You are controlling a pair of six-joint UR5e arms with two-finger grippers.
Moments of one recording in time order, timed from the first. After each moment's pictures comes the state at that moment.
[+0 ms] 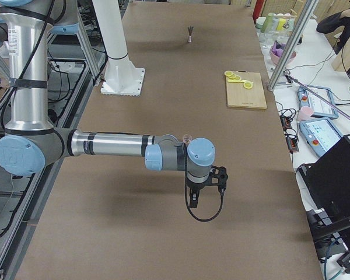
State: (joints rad) left arm -1.99 -1.22 -1.80 -1.46 -2.30 0.28; right arm 1.56 -1.63 1.63 -1.54 2.32 0.11
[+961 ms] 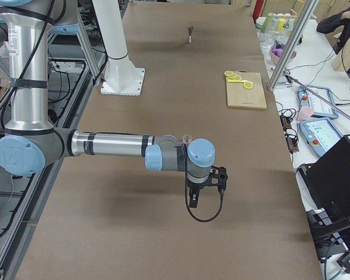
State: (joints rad) left arm -1.92 -1.22 -1.81 -1.46 -2.30 0.46; right arm 1.56 -1.63 1.62 -1.54 2.33 0.11
